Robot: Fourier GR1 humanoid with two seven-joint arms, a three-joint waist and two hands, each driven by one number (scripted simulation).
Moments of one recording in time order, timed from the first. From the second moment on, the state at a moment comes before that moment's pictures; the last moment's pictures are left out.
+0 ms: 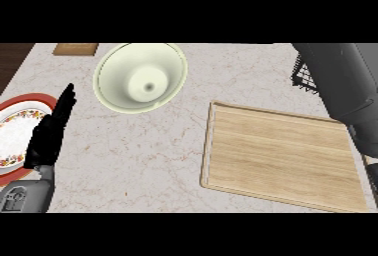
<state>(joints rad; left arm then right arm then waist) -0.16 0.30 0.04 -1.44 -0.13 0.10 0.05 -1.35 -0.32 0.08 -0.73 0.97 -0.25 0.95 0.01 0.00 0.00</state>
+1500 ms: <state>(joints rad) -0.18 0.27 0.05 -1.44 -0.16 0.08 0.05 -1.30 -0.65 0.00 -0.29 1.07 -0.22 0.50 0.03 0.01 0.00</state>
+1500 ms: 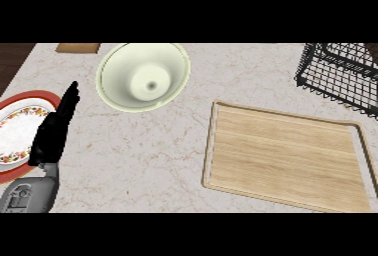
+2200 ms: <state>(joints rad) -0.17 0.26 0.05 -1.45 -0.18 0.08 0.06 -1.20 -0.67 -0.21 -0.23 0.86 -0.24 0.39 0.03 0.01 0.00</state>
